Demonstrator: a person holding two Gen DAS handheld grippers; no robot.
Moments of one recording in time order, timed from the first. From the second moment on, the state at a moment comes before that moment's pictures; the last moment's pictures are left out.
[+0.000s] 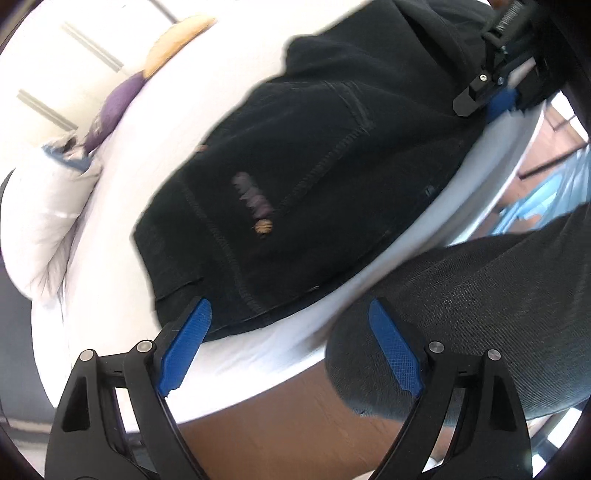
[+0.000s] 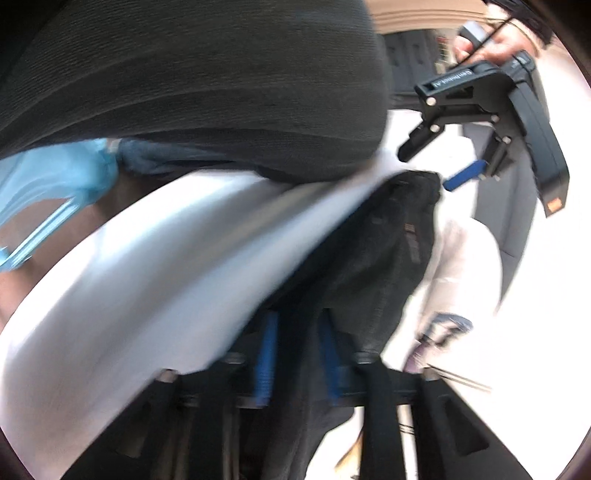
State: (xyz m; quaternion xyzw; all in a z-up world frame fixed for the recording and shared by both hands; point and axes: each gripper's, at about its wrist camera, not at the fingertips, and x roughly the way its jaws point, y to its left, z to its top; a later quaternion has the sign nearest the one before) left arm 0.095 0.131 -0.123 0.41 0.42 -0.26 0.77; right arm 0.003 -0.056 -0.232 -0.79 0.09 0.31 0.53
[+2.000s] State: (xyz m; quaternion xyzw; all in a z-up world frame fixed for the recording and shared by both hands) left arm 0.194 -0.048 -0.155 0.14 0.52 -0.26 0.80; right arm -0.004 -0.525 -0.114 0.47 0.29 -0.17 0.82
